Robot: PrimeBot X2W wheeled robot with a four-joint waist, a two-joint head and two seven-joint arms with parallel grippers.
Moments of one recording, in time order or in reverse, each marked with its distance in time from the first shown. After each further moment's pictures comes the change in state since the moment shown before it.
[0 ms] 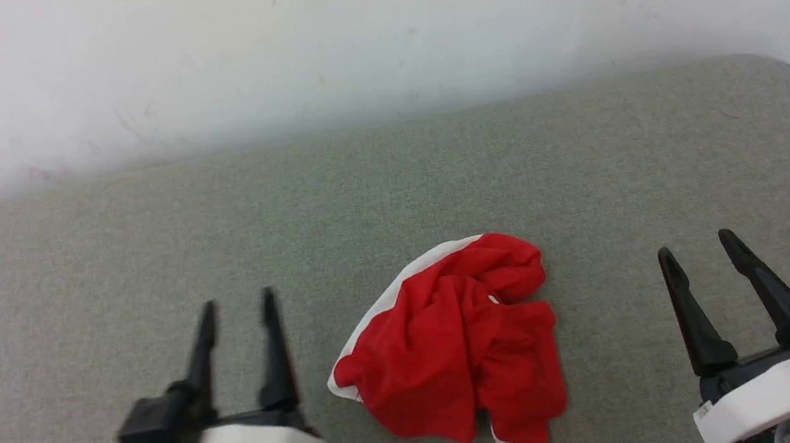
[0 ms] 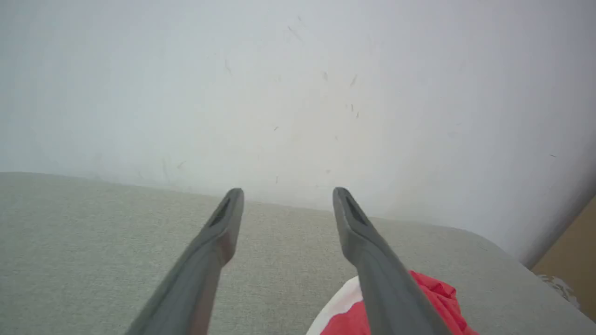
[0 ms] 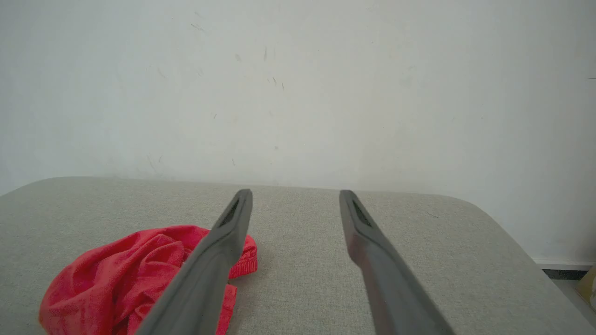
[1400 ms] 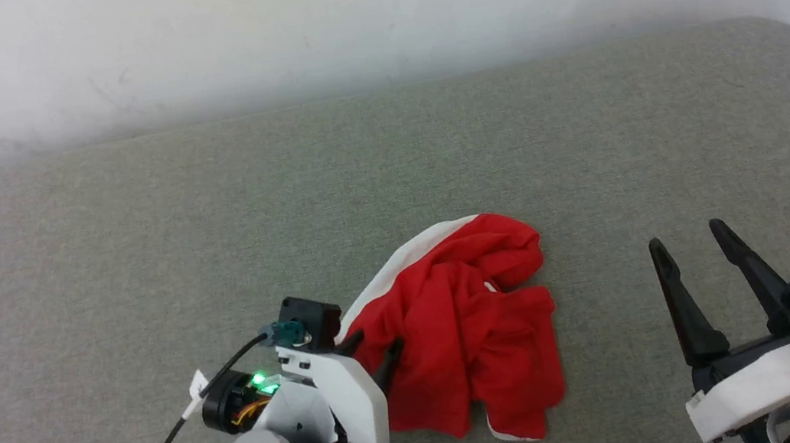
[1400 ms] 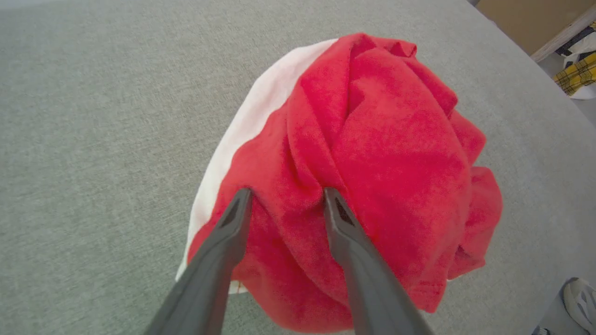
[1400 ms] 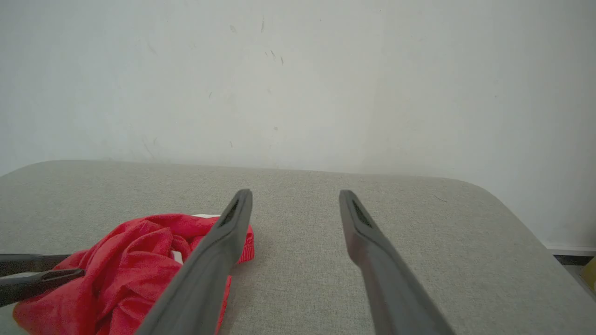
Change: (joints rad) left arm -0.224 0.092 -0.223 0.212 -0.062 -0.199 0.617; right arm -0.030 0.000 0.011 0.007 -0.005 0.000 0.015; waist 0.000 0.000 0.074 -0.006
